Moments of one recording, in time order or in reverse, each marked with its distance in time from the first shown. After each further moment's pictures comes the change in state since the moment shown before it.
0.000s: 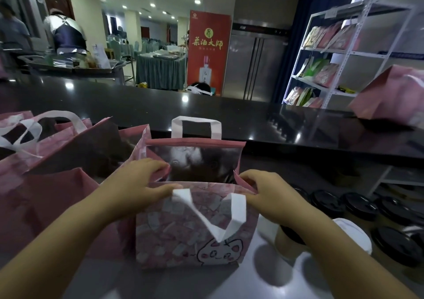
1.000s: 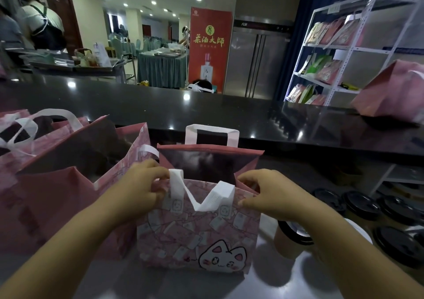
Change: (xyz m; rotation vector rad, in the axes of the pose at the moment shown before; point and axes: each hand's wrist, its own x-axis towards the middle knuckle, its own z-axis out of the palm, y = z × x) left_hand 0.006 -0.004 0.026 -0.015 0.031 0.013; right_hand 0.004 0.009 -0.011 -0.066 -0.088 -0.039
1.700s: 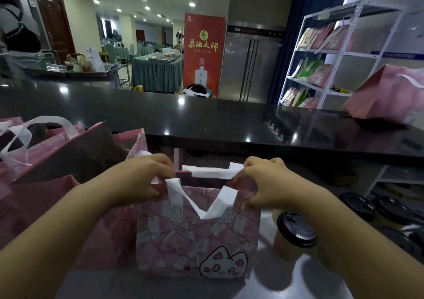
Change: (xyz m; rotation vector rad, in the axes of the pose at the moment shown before) left_hand 0.031 -0.005 -0.031 0.187 -0.245 0.281; right_hand 0.015 -0.003 -0.019 -0.293 -0.027 -0.115
